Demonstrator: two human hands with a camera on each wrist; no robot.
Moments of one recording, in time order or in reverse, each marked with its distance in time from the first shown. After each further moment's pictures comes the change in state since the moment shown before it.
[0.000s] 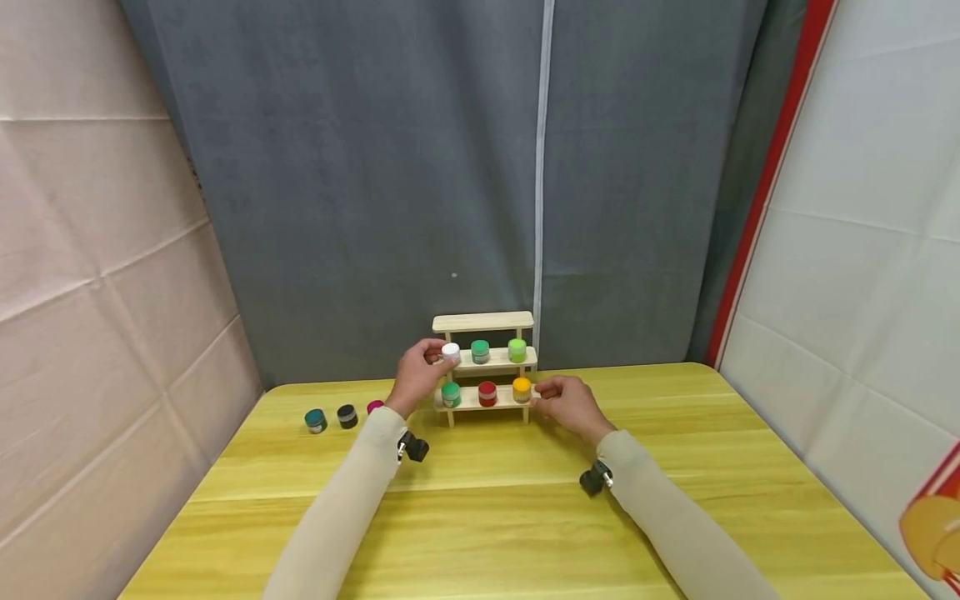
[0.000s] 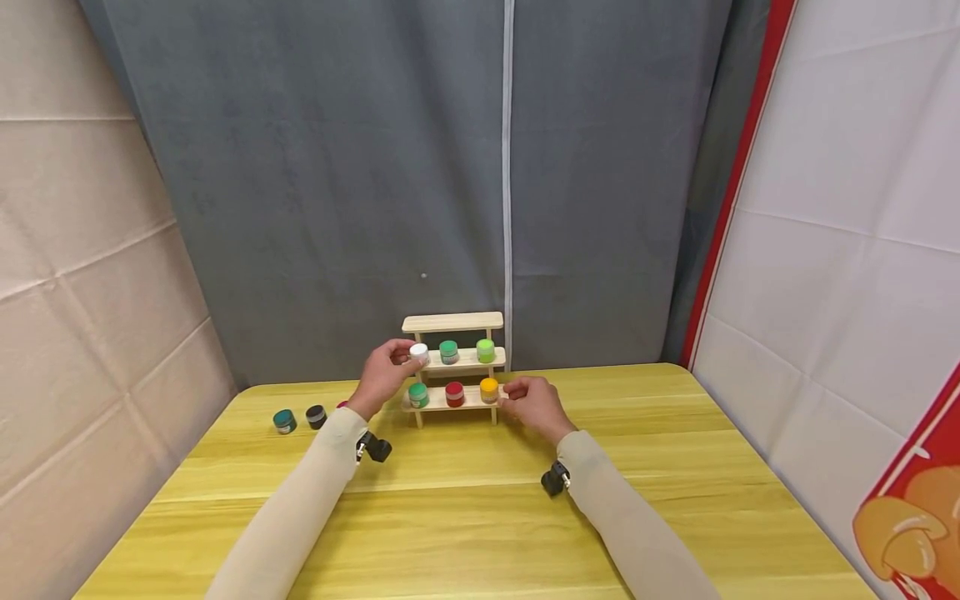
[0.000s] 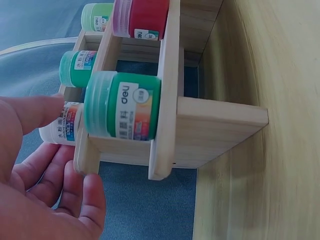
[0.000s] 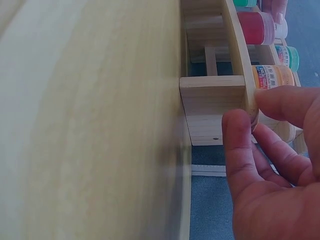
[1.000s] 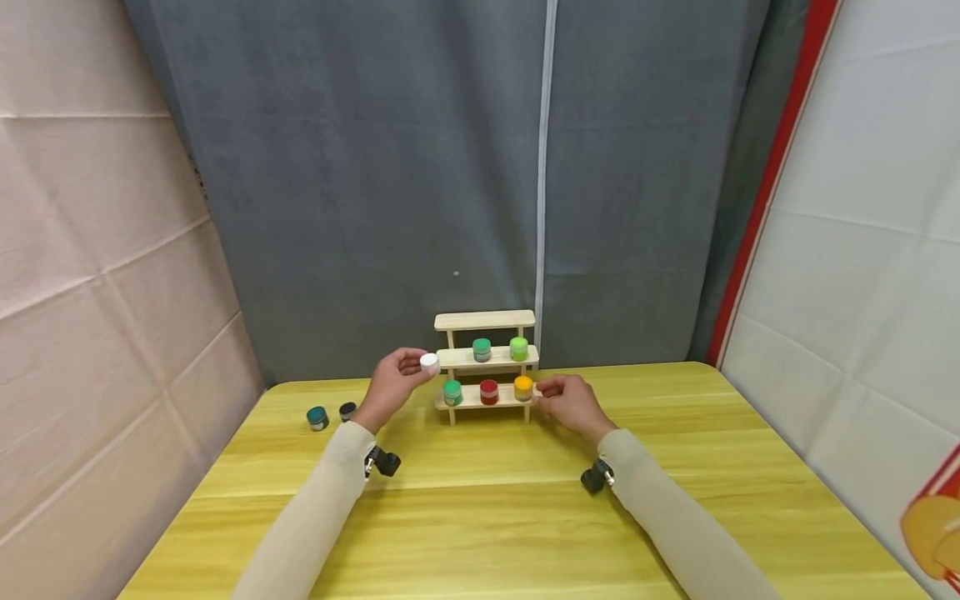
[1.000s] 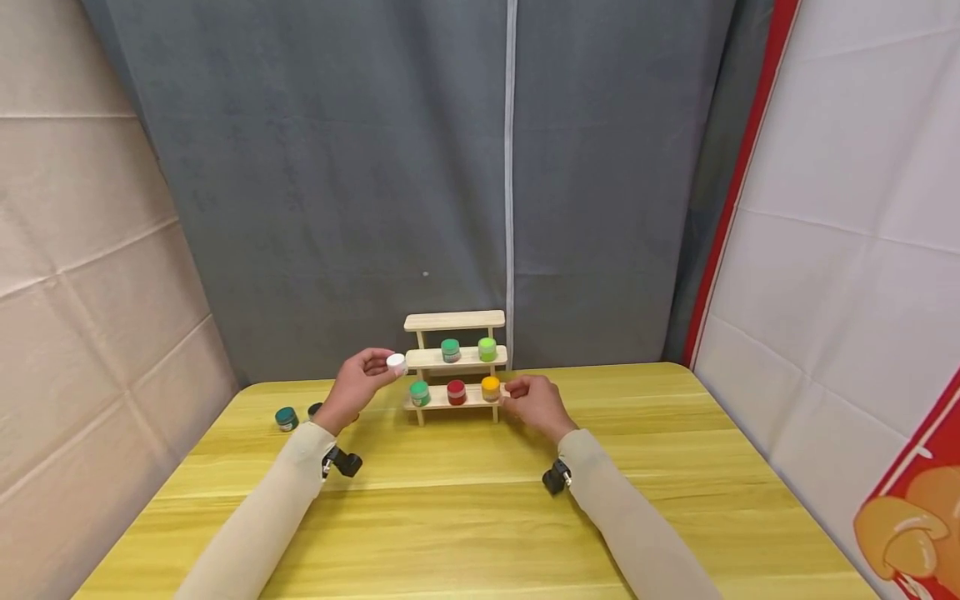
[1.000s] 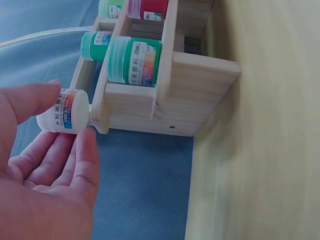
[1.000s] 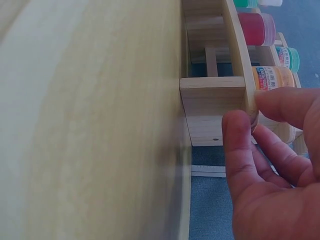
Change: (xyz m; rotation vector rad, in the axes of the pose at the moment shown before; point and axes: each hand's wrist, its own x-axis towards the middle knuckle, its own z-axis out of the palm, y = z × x) left_hand -0.023 -0.017 -0.043 -0.094 -0.088 -0.011; right_hand 0.002 0.002 -0.002 -0.001 -0.010 -0.007
